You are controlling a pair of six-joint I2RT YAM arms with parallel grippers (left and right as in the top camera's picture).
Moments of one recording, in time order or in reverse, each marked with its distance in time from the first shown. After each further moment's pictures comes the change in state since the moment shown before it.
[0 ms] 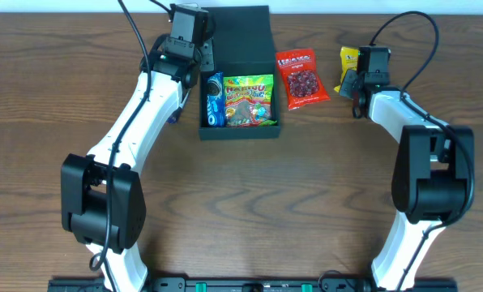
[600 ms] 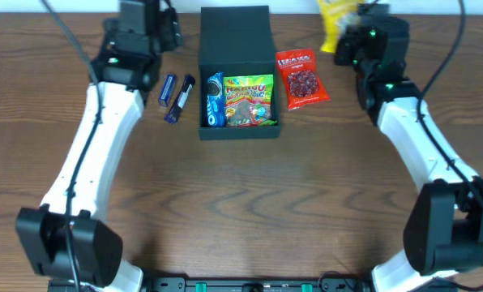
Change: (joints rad) left arm 0.136 -0.218 0.000 0.005 -0.108 0.047; right arm 0.105 -0.320 -0.020 0.211 -0.280 -0.243
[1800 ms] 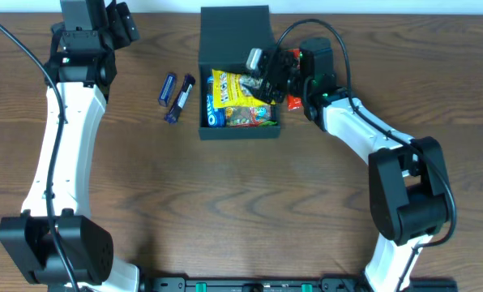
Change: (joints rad) left arm 0.174 -0.008 0.000 -0.016 0.065 0.000; right arm 0.201 0.221 -0.001 0.132 -0.492 -0.751
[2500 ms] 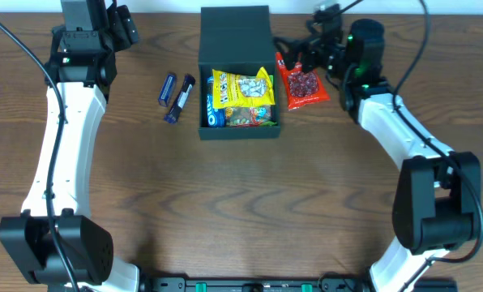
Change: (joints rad) left arm 0.000 0.000 0.000 -0.023 0.000 0.000; right arm -0.181 -0.095 0.000 0.065 0.008 0.855
